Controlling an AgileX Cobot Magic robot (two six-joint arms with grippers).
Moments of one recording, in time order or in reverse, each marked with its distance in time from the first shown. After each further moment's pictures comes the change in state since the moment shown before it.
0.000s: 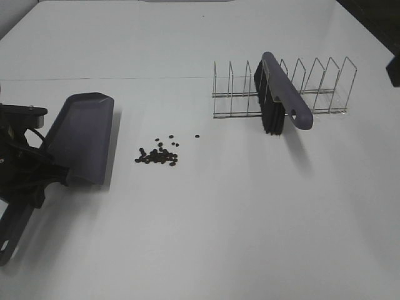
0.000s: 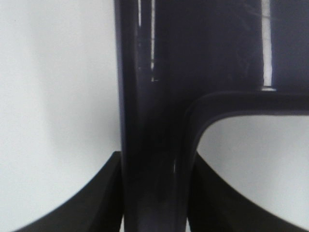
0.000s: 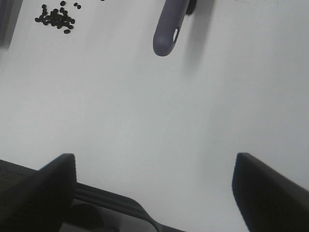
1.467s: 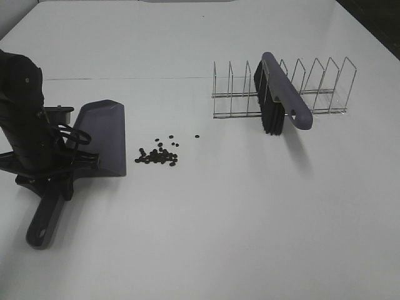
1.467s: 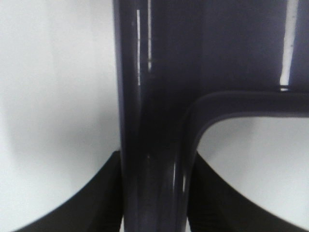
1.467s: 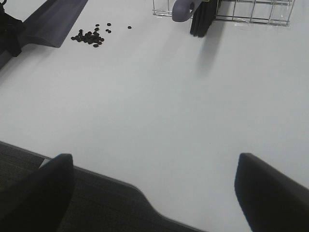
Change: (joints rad) left arm 0.000 0.236 -0.237 -0.123 0.125 0.011; right arm 0.000 -1.091 0.711 0.045 -0.102 -0.057
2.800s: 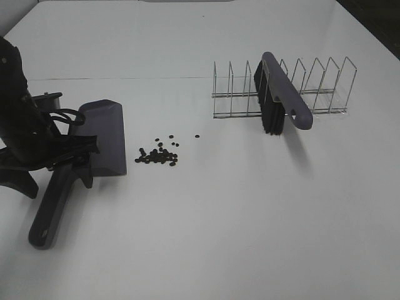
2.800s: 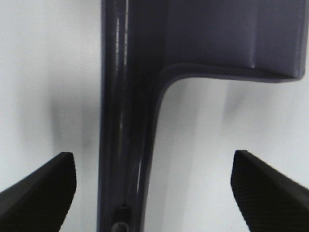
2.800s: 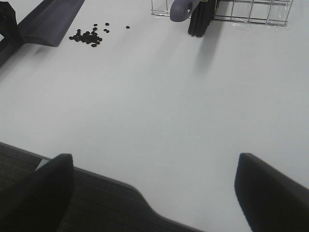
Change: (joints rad) left arm 0.001 -0.140 0.049 -0.144 -0.006 -0.024; right arm 0.000 0.000 0.000 -0.007 0.000 0.000
